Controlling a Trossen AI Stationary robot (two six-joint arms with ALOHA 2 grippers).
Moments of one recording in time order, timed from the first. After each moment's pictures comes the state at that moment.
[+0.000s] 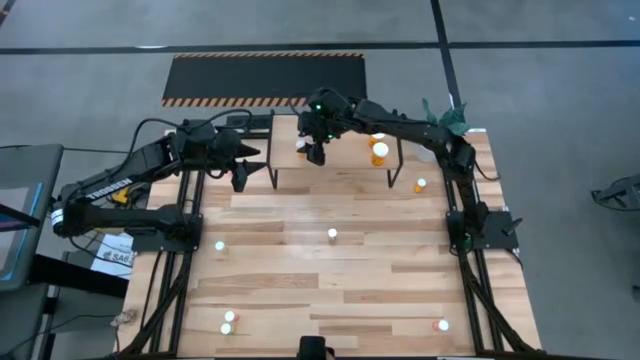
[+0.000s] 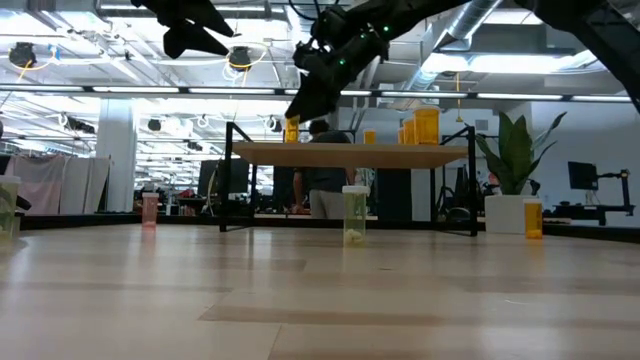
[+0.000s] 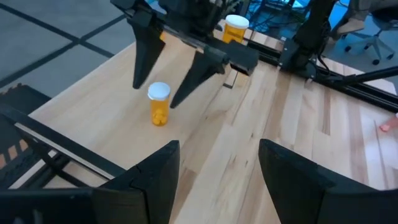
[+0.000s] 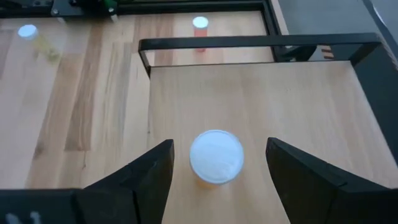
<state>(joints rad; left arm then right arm) 0.44 0.90 1.01 -0.59 0.10 -0.14 -0.46 2.08 1.98 -0.63 -0.26 -0.29</state>
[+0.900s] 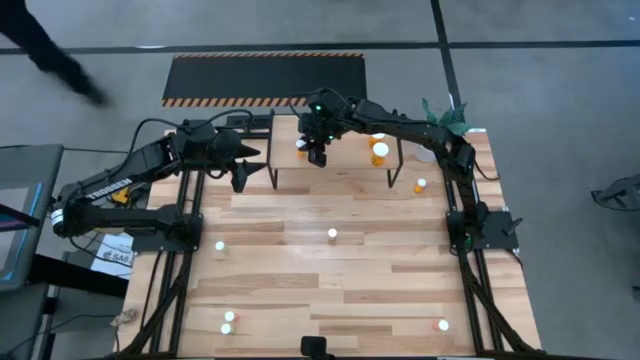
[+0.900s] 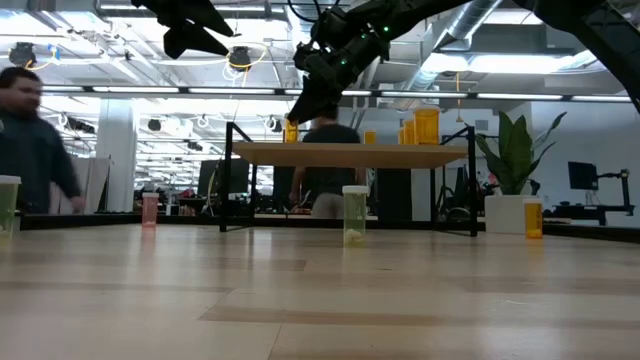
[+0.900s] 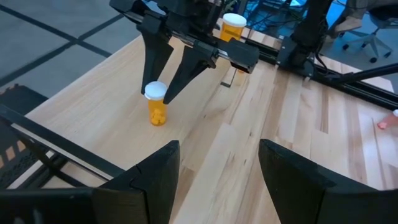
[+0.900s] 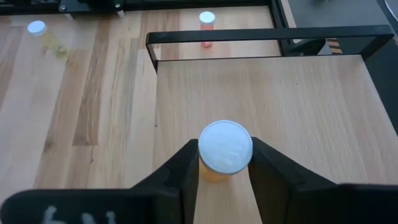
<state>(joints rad) 0.45 0.90 1.01 -0.59 0.11 -0.14 -0.46 2.08 1.98 -0.66 -0.29 -0.30</state>
